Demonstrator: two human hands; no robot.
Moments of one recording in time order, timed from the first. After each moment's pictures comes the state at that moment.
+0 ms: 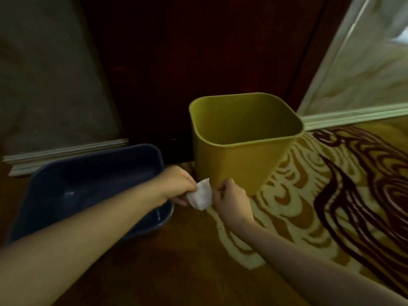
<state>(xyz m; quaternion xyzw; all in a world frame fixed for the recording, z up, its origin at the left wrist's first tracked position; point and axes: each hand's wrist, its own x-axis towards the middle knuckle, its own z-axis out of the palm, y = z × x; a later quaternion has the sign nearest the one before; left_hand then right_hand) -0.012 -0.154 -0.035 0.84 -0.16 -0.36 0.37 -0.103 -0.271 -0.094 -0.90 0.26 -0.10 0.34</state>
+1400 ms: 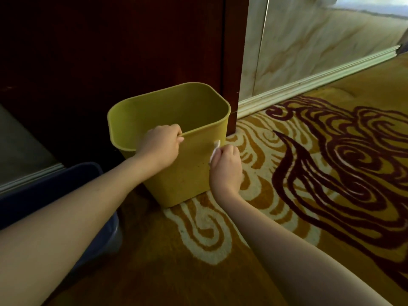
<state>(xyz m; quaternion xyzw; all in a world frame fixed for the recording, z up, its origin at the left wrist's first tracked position) -0.016 -0.301 -0.022 0.88 -0.44 0.08 0.14 -0.115 -0.388 -0.098 -0.78 0.42 -0.36 0.29</state>
